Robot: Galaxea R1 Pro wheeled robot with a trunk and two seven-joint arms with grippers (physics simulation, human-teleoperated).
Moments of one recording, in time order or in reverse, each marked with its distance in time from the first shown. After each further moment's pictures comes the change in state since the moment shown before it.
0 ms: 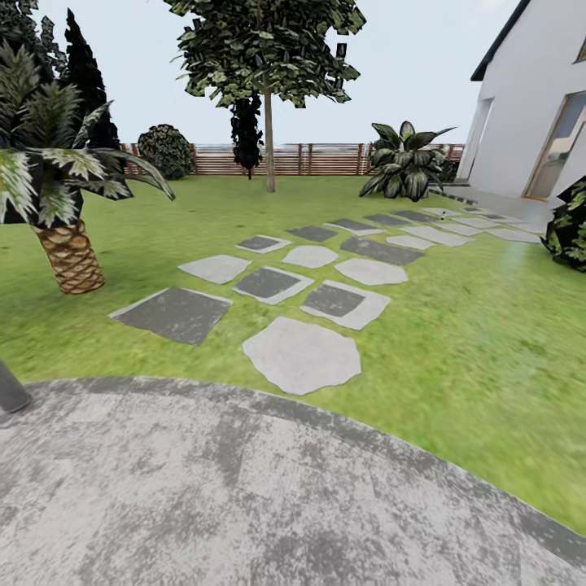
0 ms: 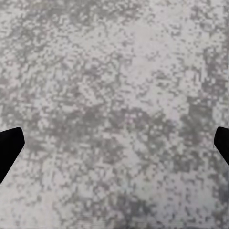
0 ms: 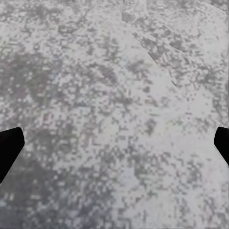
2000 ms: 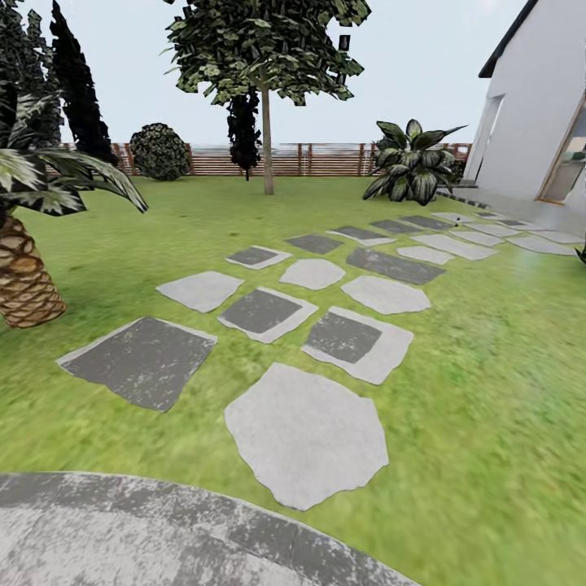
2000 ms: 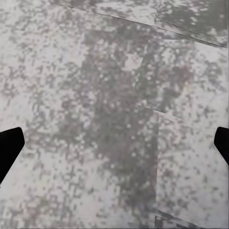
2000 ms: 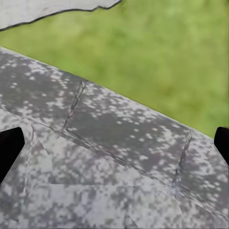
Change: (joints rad) left arm 0.000 0.000 0.000 0.000 0.000 0.000 0.000; right arm 0.000 0.002 0.001 0.000 0.000 0.000 0.001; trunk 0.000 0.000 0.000
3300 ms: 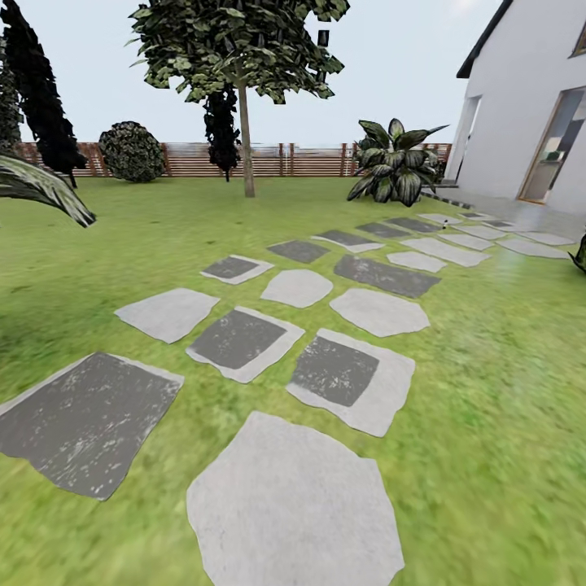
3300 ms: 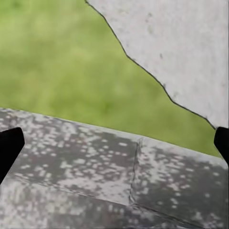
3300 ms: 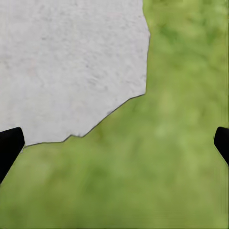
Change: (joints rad) left arm 0.000 0.000 0.000 0.000 0.000 0.000 0.000; right arm 0.000 0.000 0.000 0.002 0.001 0.002 0.004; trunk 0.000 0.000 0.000
